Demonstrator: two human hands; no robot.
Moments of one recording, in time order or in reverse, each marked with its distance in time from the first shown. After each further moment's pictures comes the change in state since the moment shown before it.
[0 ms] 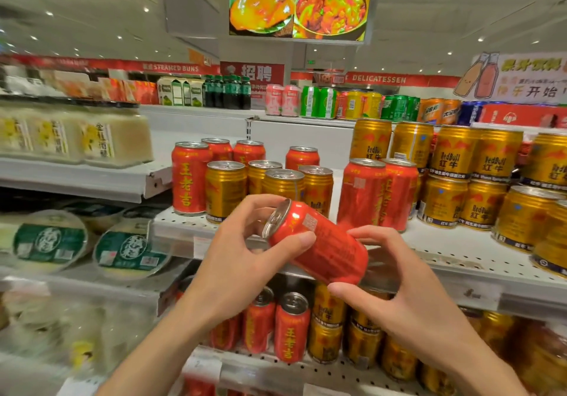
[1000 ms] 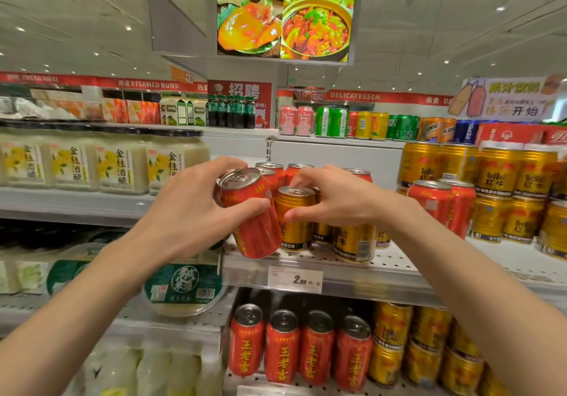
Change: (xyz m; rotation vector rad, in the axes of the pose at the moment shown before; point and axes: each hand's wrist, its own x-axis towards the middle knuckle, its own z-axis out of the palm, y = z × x) left_hand 0.061 0.003 -0.184 0.699 0.035 0.187; right_hand 0.191 -0.101 0.094 -0.626 -0.331 -0.056
